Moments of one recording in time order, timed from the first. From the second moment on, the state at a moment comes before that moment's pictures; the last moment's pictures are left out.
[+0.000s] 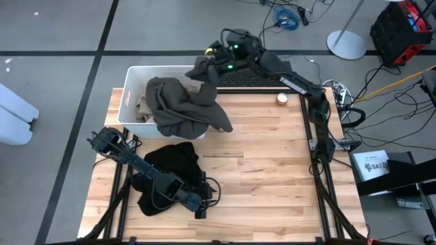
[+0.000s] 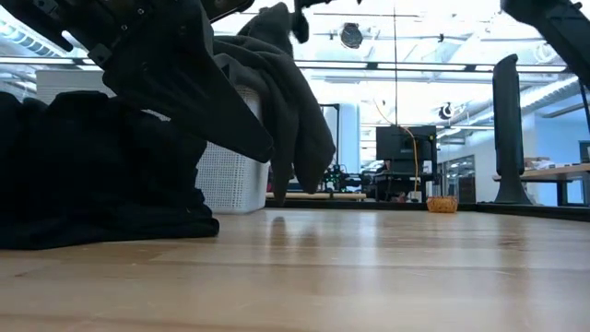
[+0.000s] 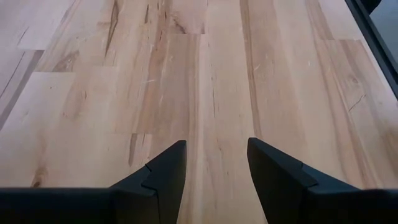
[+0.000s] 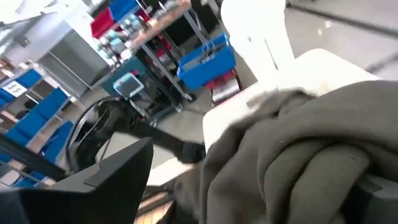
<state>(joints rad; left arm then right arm) -0.56 1.82 0.99 0.10 -0.40 -0.38 -0.48 2.03 2.32 -0.55 -0.55 0.49</state>
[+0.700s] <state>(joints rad) -0.48 1.82 0.99 0.17 -0.35 -0.23 -0.23 2.08 2.32 -1.05 -0.05 -0.09</state>
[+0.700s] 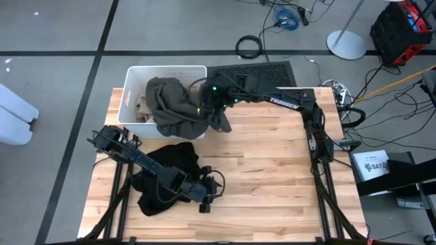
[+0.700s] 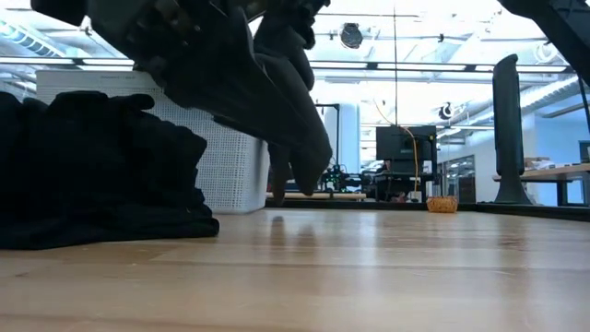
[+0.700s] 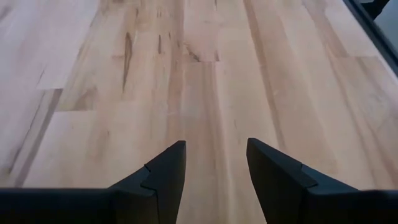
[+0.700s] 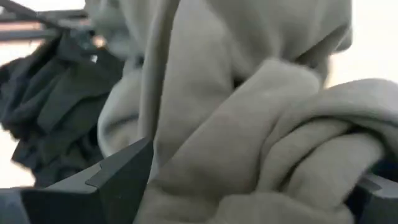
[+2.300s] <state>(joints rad) -0.52 1.81 0.99 0.18 -0.31 -0.34 -0.18 2.07 2.31 -0.37 0.22 -0.25</state>
